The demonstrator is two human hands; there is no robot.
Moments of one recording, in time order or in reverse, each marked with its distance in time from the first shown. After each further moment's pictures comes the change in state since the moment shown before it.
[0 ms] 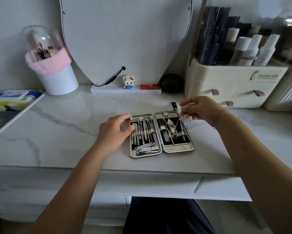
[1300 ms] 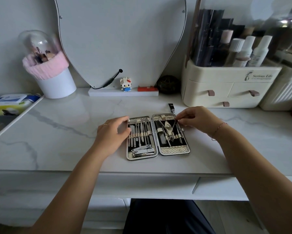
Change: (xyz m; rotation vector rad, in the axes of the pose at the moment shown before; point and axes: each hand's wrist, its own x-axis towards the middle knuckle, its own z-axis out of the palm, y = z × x) left_hand -0.001 0.001 0.000 0.016 -0.009 -0.004; right_hand -0.018 0.021 0.003 -0.295 -0.022 -0.151
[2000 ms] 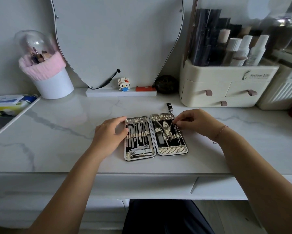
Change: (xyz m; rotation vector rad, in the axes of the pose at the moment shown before) left_hand -0.001 0.001 0.000 -0.005 0.004 -0.014; right_hand -0.010 -0.001 0.001 -0.024 -0.046 -0.081
